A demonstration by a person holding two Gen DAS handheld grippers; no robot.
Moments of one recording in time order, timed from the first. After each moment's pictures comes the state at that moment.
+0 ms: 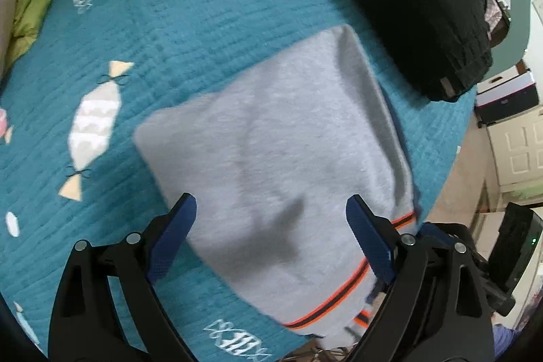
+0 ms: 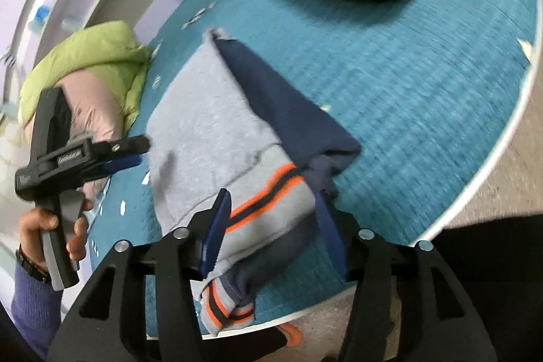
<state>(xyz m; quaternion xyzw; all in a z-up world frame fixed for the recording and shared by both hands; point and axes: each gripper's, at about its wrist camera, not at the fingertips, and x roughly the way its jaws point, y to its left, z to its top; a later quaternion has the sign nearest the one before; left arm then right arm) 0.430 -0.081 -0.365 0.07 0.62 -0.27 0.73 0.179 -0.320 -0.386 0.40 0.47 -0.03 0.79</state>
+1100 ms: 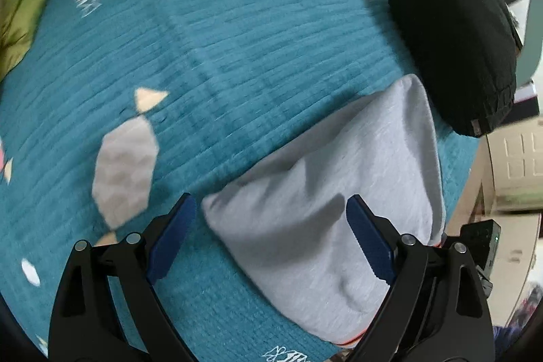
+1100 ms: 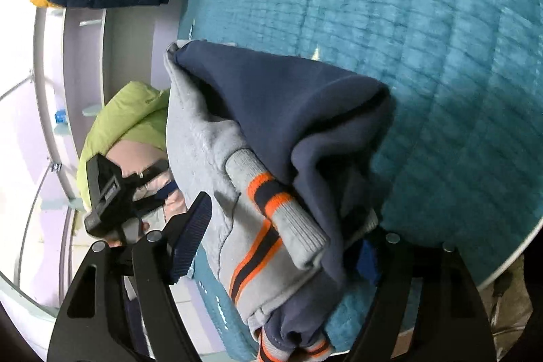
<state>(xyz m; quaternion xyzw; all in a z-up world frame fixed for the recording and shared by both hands) 0.521 -0.057 -0.386 0.06 0.65 -0.29 0.70 0.190 -0.333 -0.455 0.58 0.41 0.04 0.70</state>
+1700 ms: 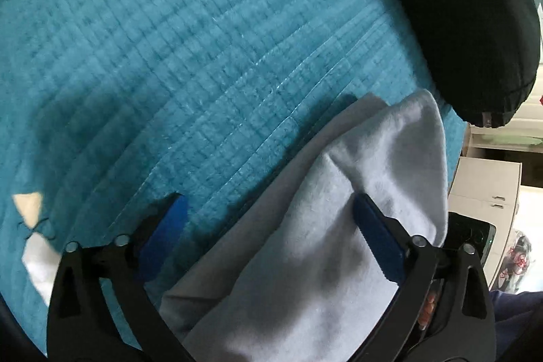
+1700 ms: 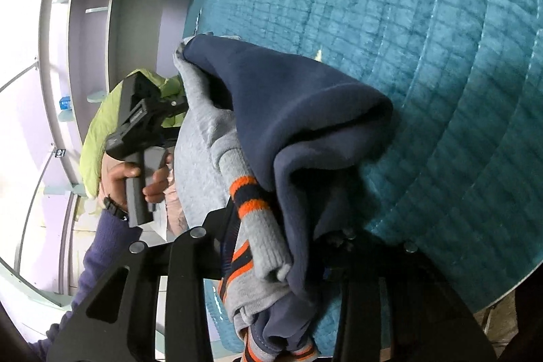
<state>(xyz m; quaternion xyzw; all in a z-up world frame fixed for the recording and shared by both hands) 0.573 -0.150 -0.466 0.10 0.72 -0.38 0.58 0.201 -0.337 -0.465 0.60 0.41 0.07 0.68</state>
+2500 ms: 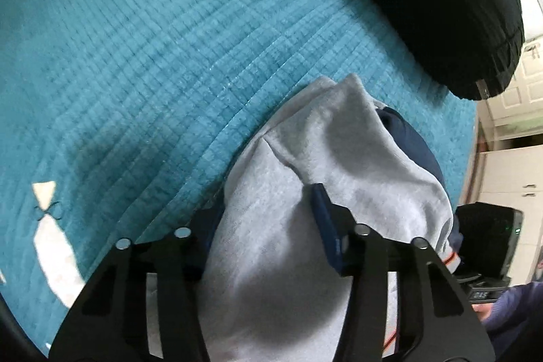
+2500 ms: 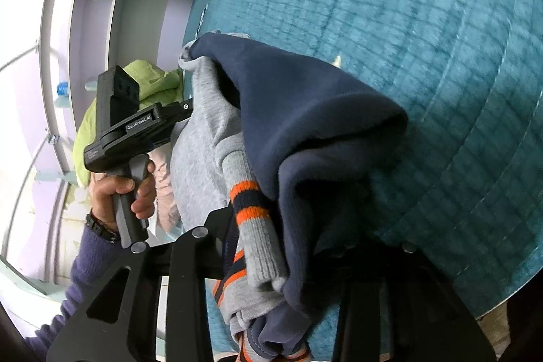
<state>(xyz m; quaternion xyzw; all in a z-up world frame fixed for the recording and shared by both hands) 0.493 -0.173 -0.429 0.15 0.64 -0.37 0.66 0.207 -0.329 -0.451 0.56 0.42 0.07 0.71</state>
